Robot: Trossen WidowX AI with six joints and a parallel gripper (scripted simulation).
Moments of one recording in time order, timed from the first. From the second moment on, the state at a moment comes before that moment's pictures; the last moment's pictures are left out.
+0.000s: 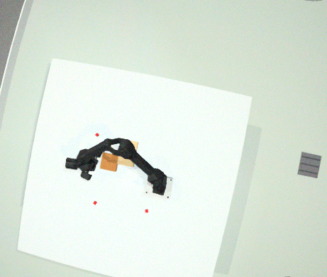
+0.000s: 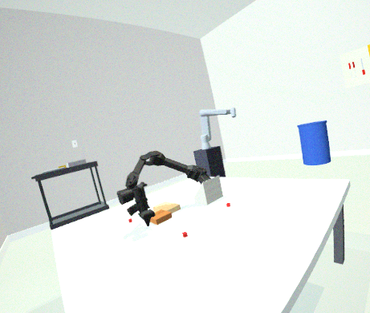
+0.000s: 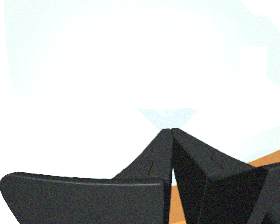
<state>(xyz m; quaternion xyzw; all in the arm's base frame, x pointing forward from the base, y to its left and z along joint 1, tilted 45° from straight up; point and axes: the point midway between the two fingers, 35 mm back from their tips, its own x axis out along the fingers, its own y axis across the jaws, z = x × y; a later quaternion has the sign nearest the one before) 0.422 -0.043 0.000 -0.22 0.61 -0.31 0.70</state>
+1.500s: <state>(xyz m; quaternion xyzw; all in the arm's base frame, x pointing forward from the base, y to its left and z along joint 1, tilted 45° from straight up) 0.411 -0.066 0.016 -0.30 0.64 -0.24 0.66</state>
